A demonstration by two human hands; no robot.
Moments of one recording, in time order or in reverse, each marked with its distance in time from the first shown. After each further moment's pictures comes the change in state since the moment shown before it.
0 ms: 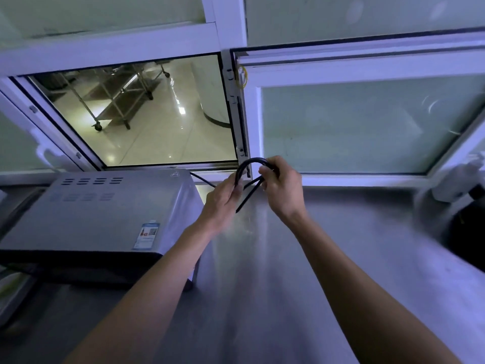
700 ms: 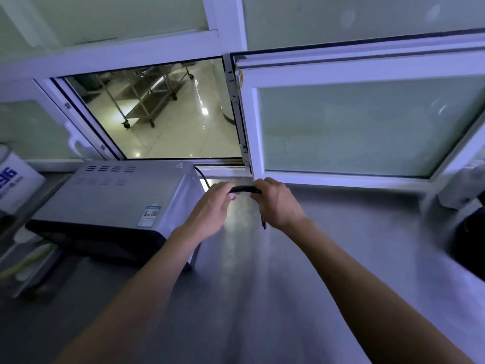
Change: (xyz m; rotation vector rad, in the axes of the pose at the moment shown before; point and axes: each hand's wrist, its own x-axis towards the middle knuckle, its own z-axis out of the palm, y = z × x) left_hand -0.051 0.037 0.000 0.313 -0.004 0.107; right_hand -0.029 0.025 -0.042 -0.542 -0.376 -0.342
